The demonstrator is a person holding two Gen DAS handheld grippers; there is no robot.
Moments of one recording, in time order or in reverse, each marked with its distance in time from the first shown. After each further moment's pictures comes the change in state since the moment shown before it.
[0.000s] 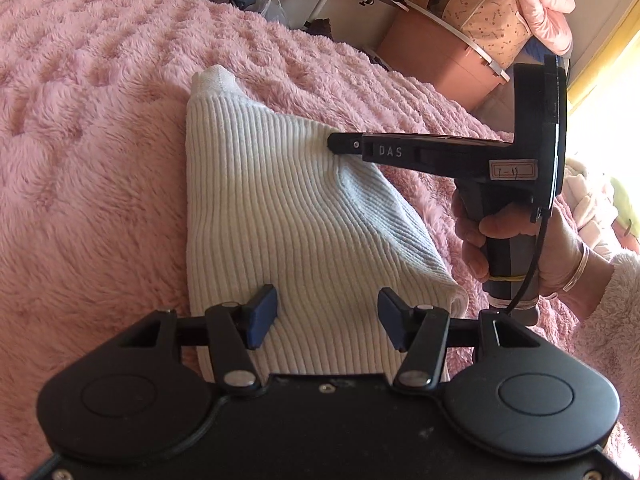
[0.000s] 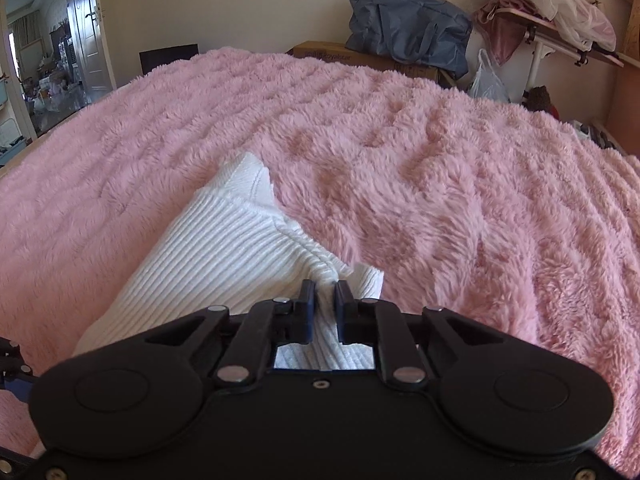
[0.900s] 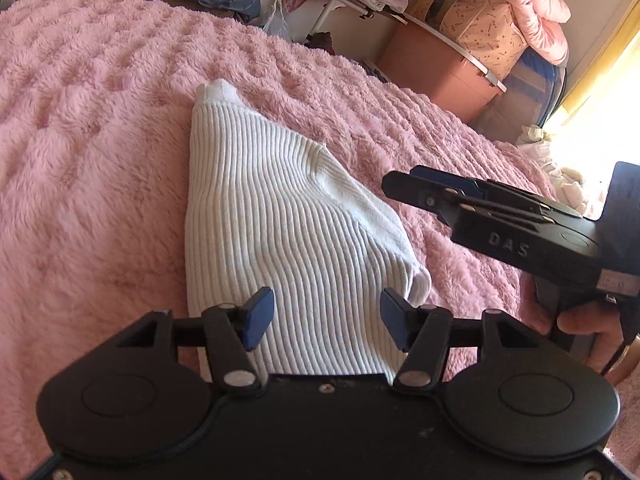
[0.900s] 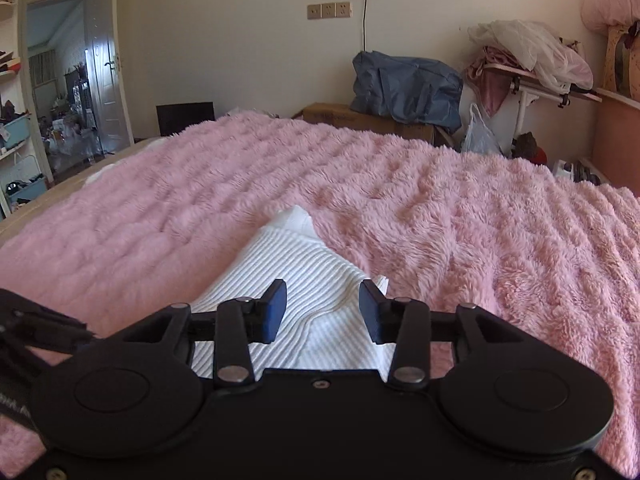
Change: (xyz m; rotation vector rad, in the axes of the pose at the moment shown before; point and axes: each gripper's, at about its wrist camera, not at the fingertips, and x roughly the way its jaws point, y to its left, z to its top) left arm -0.034 -0.023 -0.027 -0.008 -0.033 0.013; right arm -0.122 0.029 -0.052 -0.001 -0.170 0.067
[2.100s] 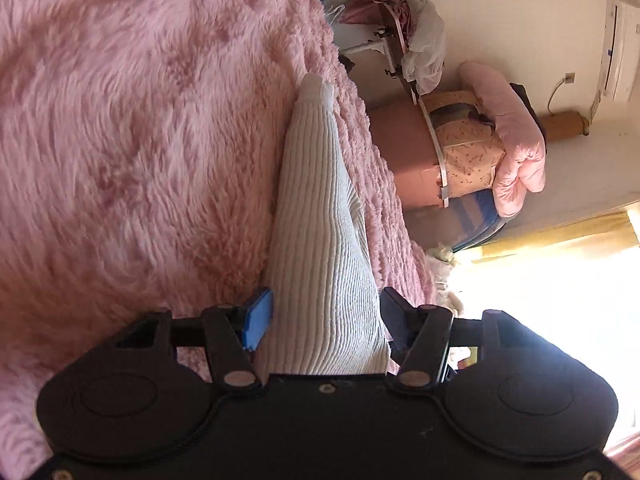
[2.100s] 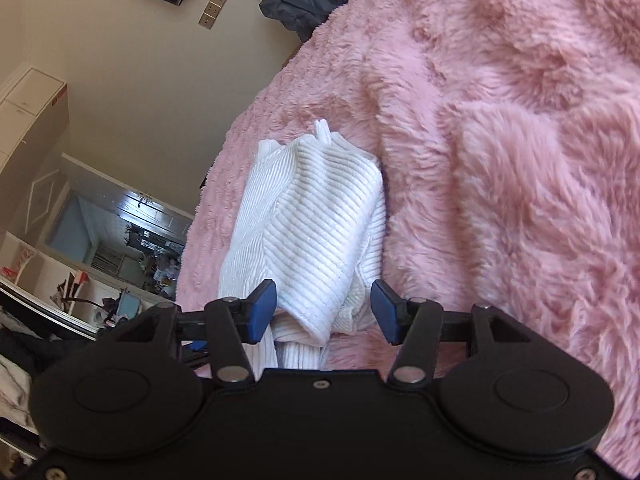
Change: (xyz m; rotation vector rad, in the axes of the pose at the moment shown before) left arm 0.009 0.169 -0.009 -0.597 -0.040 -0.439; right arm 0.018 -0.114 -0.120 0.894 0.149 0.404
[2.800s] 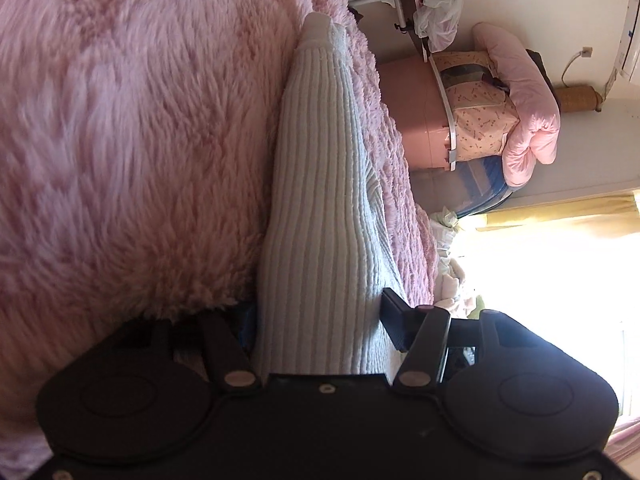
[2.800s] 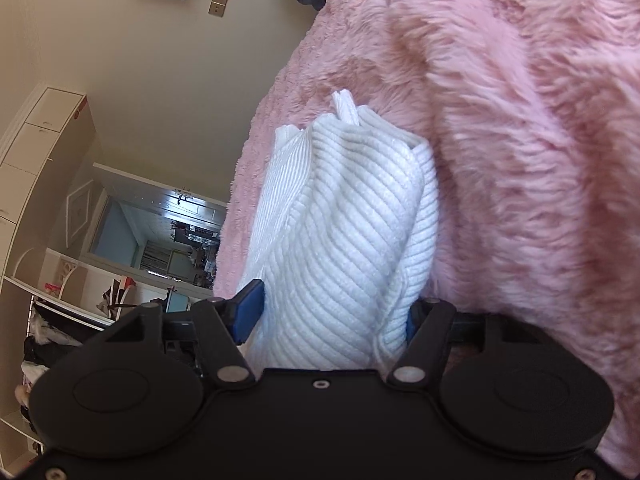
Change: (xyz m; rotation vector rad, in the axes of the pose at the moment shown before) left arm 0.073 0.002 0.029 -0.034 0.144 -0.012; right arm 0.070 0.002 0.020 0.053 0.063 0.115
